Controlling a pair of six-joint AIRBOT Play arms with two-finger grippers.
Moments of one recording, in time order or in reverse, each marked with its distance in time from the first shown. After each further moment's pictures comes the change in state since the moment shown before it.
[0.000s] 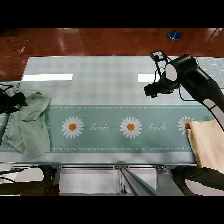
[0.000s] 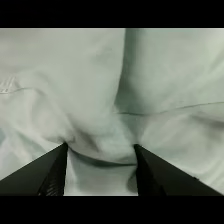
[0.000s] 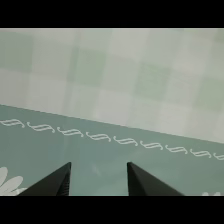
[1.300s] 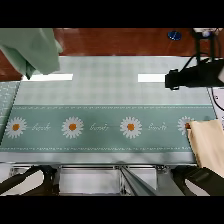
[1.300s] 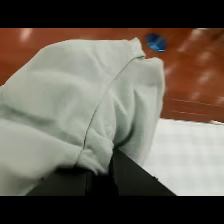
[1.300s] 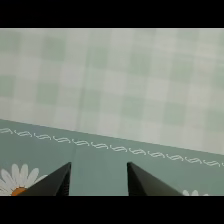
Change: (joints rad) left arm -0.303 0.291 0.743 -0.575 -0.177 0.117; right arm 0.001 0.407 0.000 -0.002 0.027 0.026
